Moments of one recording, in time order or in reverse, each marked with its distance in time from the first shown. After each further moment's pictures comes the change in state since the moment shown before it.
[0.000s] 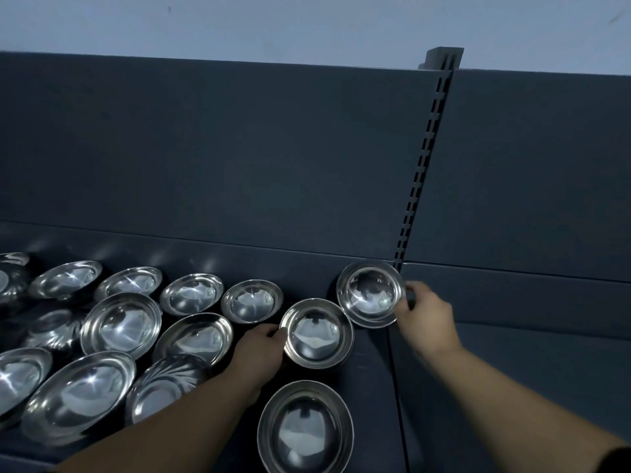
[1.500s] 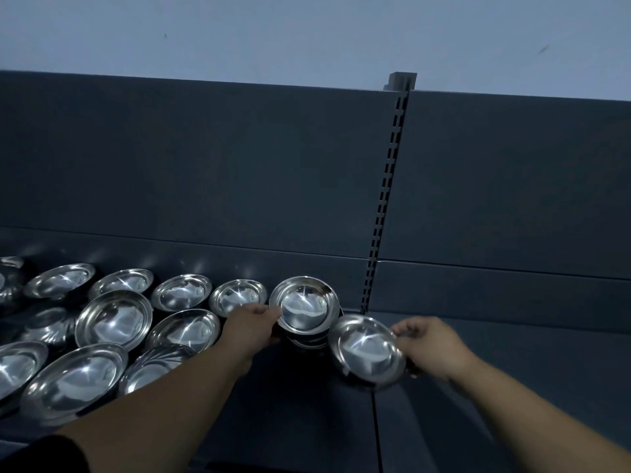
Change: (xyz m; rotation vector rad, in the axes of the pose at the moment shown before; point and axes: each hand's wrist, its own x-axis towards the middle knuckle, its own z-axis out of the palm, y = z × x) left_hand -0.003 0.021 0.007 -0.328 -0.020 -0.007; right_hand -0.041 0.038 -0.053 0.135 -0.360 0.120
